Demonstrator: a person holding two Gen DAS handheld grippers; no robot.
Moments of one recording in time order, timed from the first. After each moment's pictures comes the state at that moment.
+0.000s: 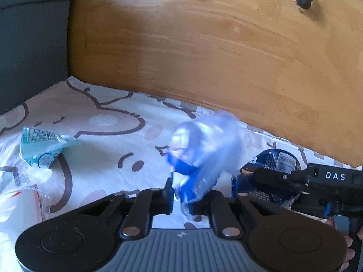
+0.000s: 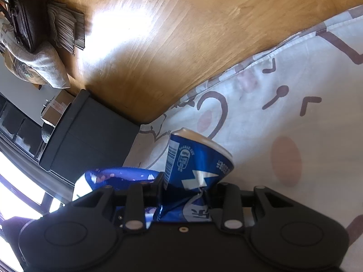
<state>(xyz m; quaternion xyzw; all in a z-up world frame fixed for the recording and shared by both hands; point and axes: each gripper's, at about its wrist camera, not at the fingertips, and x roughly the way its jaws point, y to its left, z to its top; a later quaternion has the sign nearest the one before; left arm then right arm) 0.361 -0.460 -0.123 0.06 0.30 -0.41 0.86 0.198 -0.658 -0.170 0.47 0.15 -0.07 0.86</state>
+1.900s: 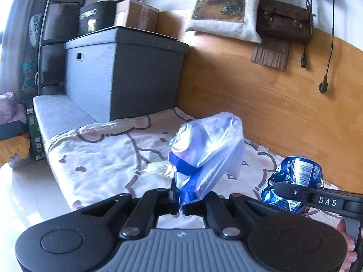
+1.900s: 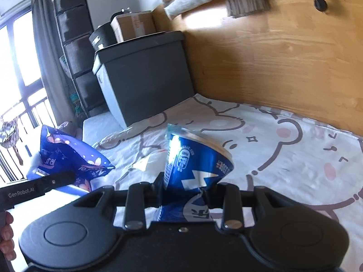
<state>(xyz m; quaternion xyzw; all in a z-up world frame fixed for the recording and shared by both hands) 0.240 -0.192 -0.037 -0.02 0.24 -0.26 0.93 0.158 -0.410 -0.044 0.14 0.22 -0.06 0.96</state>
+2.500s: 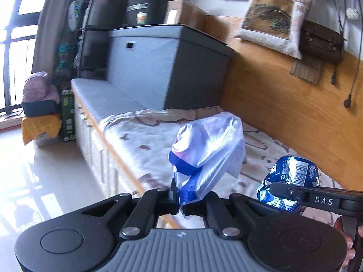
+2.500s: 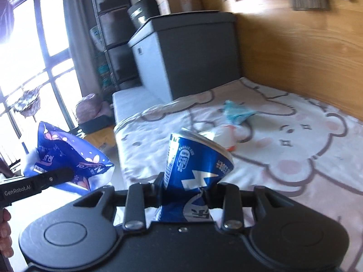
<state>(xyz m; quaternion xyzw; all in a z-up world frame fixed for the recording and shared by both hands) 0.226 -0.061 -0.059 -0.06 0.26 -0.20 0.94 0.183 -0.291 -0.053 0.10 0.26 0.01 0.96</state>
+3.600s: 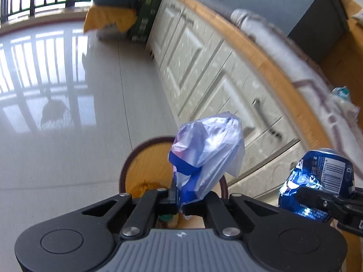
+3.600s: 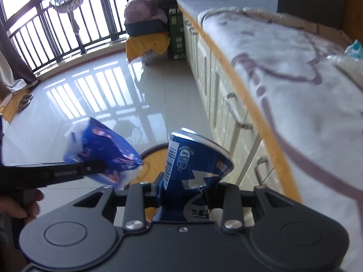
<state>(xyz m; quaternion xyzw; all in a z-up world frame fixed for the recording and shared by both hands) 0.272 0.098 -0.268 -0.17 0.47 -0.06 0.87 0.251 -0.107 -0.195 -0.02 0.44 0.13 0.89</state>
